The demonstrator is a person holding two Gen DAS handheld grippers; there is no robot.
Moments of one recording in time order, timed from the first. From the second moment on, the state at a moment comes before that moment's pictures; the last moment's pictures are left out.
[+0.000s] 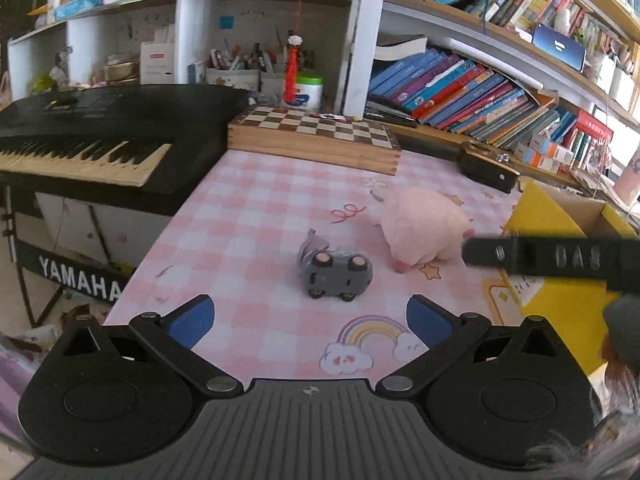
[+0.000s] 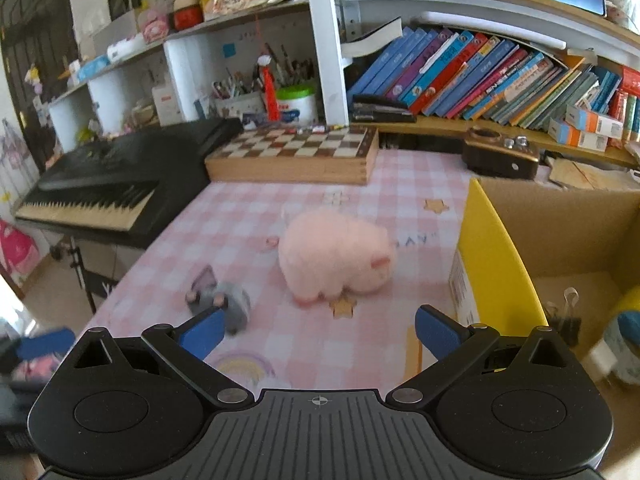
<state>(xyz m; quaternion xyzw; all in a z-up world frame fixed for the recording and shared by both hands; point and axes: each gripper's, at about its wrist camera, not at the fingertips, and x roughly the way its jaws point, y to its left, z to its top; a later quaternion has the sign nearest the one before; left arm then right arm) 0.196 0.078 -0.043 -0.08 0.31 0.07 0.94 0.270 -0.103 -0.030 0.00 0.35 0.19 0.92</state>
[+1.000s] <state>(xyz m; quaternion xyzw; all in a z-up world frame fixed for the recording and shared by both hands) 0.312 0.063 -0.105 0.00 0.36 0.02 0.93 0.380 -0.067 -0.078 -0.04 0.41 0.19 0.89</state>
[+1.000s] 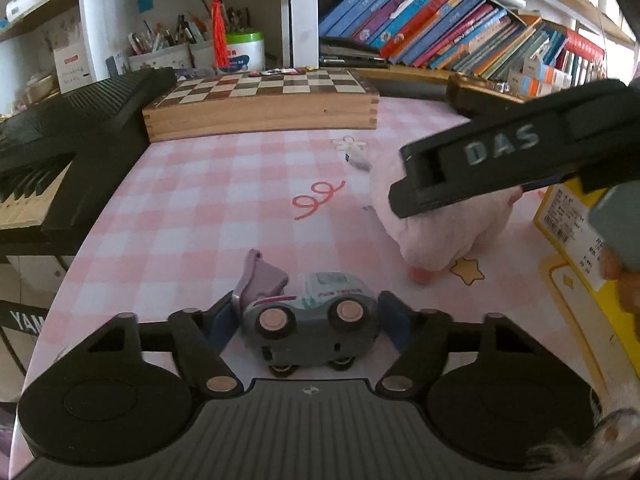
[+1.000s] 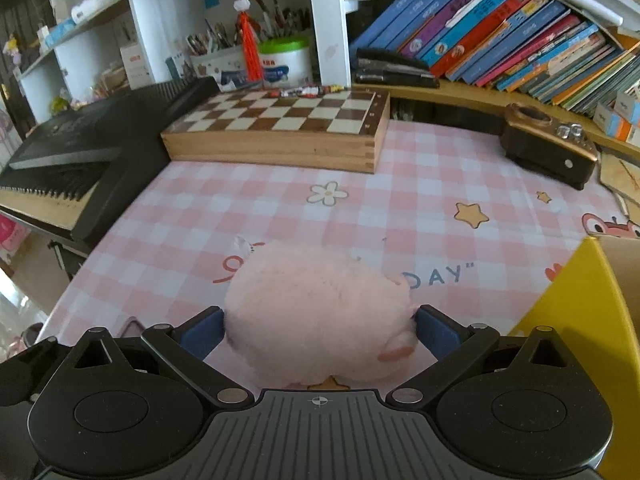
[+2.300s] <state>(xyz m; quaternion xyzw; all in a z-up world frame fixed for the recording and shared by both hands) 0.245 0.092 -0.061 -0.10 0.33 0.04 0.94 0.442 -0.031 -0.088 -0.13 0.38 0.24 0.88</state>
